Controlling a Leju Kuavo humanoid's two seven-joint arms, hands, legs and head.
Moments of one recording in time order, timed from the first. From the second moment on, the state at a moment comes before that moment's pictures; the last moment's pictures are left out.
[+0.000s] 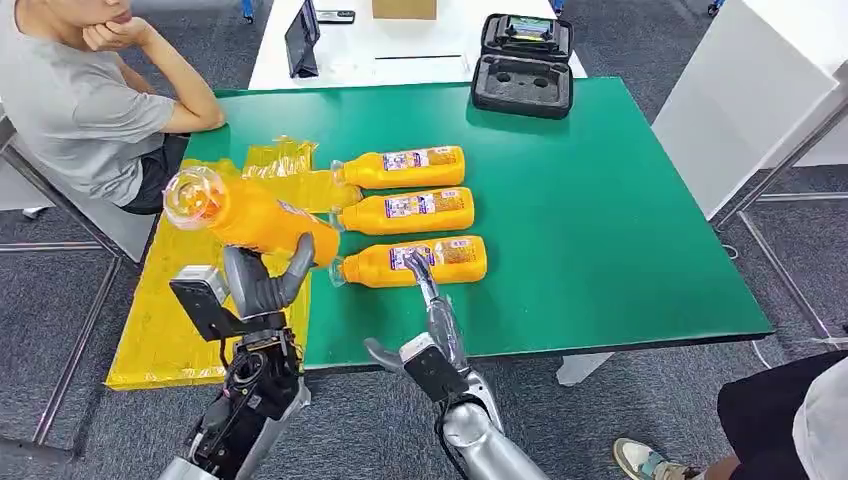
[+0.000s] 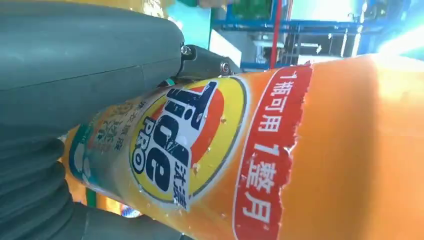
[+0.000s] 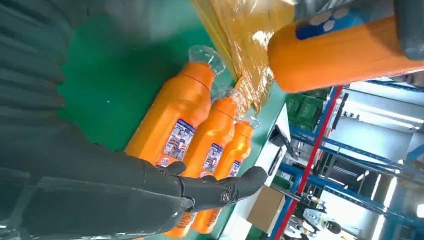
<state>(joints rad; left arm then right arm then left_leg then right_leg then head) -0.33 -0.15 -0.40 -1.17 0.12 0.67 -0.68 -0.25 0.21 0.54 -0.91 0.09 -0.40 -0.69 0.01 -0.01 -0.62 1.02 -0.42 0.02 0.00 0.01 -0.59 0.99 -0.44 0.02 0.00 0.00</state>
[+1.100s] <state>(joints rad) -0.34 -0.24 -0.02 -1.14 -0.76 0.70 -0.70 -0.27 0.21 0.54 -0.88 0.09 -0.39 -0.70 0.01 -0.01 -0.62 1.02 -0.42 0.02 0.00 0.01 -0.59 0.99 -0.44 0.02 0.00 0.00</state>
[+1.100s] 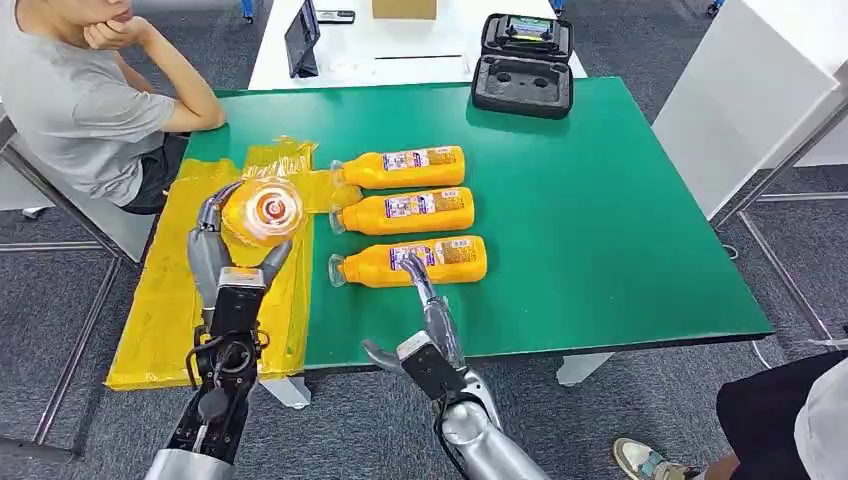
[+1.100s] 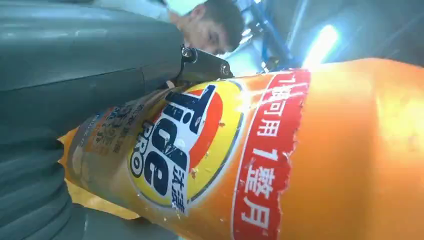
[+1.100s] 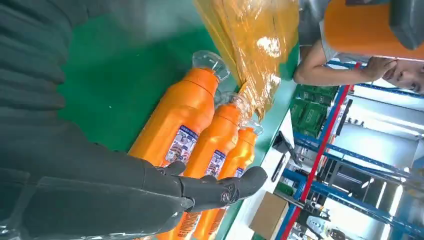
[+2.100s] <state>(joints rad) -0.41 -0.29 0.17 -1.10 -1.31 0.70 -0.55 -0.27 0.20 0.54 -0.87 0.09 -0.41 -0.70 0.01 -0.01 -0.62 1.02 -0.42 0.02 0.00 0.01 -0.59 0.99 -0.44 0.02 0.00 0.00</state>
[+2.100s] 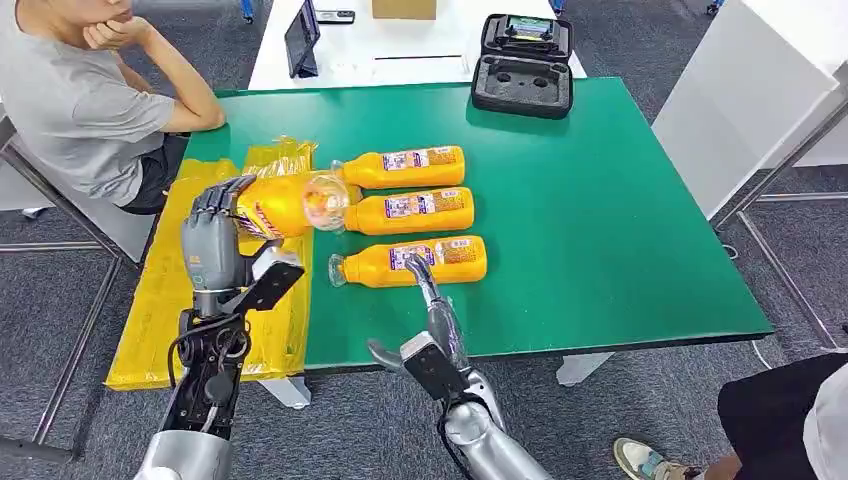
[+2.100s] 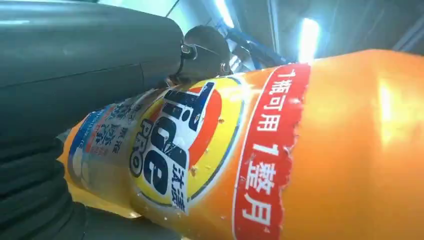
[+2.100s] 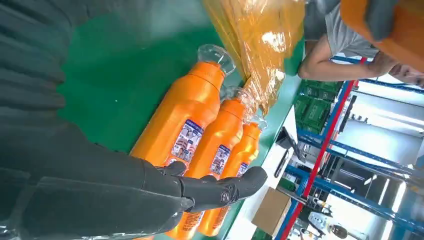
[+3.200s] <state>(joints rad) -0.49 -0.12 -0.13 -1.01 -1.55 0.70 0.01 -0.26 0.20 0.53 -0.86 0.10 -0.41 -0.69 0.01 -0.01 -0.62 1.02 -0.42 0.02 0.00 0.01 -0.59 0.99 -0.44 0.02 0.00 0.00</state>
